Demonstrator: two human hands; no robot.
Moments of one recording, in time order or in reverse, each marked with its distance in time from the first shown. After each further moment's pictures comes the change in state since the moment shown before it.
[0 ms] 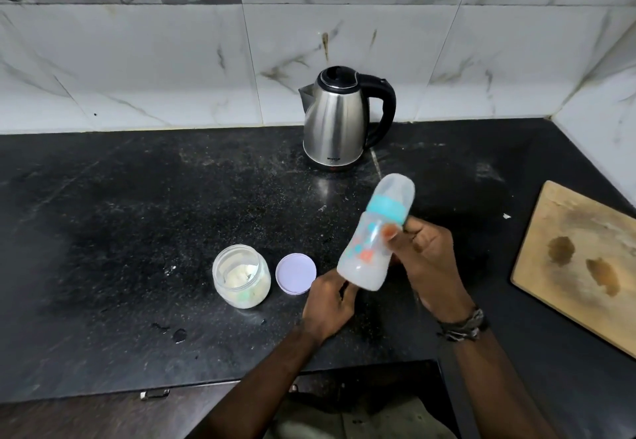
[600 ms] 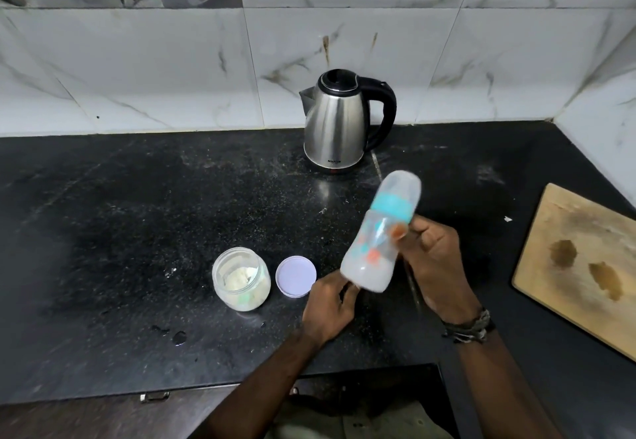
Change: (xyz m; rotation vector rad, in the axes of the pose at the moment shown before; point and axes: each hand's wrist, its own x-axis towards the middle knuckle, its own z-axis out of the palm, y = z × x) left_hand 0.000 0.000 0.000 0.006 -0.014 0.006; right_hand 0.002 -0.007 -0.002 0.062 -0.011 -0.037
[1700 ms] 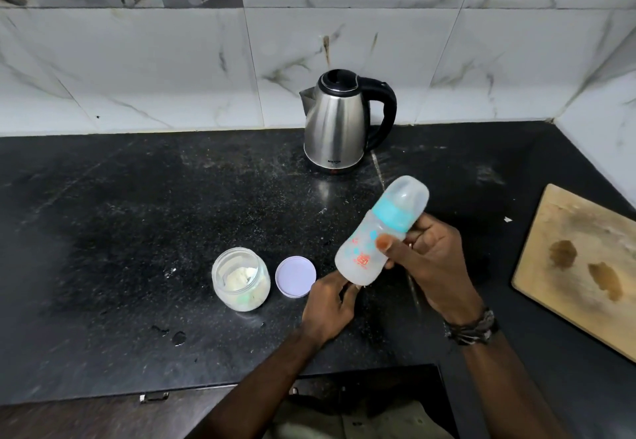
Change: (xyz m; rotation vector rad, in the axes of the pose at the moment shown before) left_hand 0.003 0.002 -0.002 0.024 0.018 0.017; right_hand 0.001 -0.003 0.000 0.017 0.033 0.039
